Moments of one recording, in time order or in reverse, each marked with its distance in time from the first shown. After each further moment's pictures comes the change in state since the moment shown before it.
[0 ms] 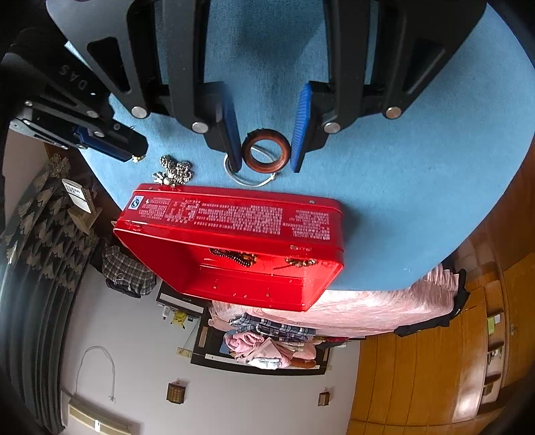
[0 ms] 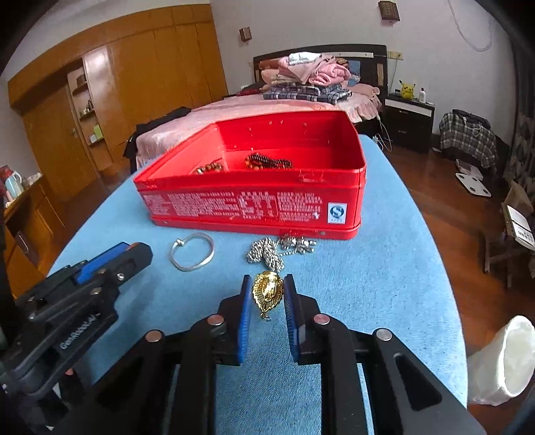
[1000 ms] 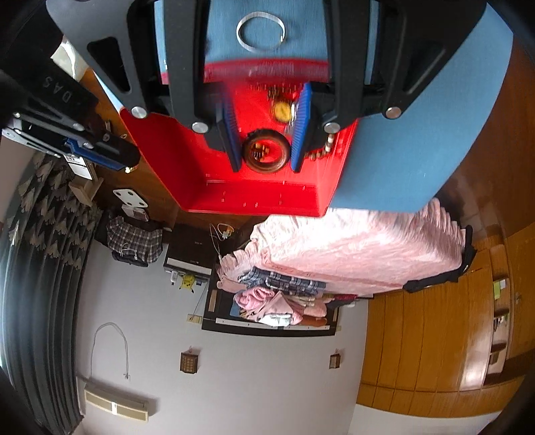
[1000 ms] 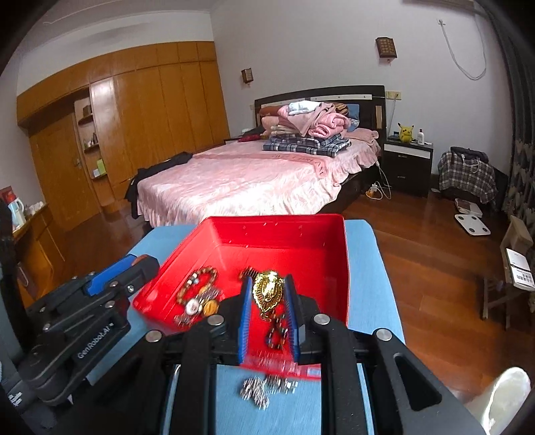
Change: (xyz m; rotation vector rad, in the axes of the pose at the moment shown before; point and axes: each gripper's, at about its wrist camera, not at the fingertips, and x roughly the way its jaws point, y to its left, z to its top) left arm 0.012 -0.018 0.111 0.052 -0.166 -0.015; right arm -0.002 -0.014 0.118 -0.004 -0.187 0.000
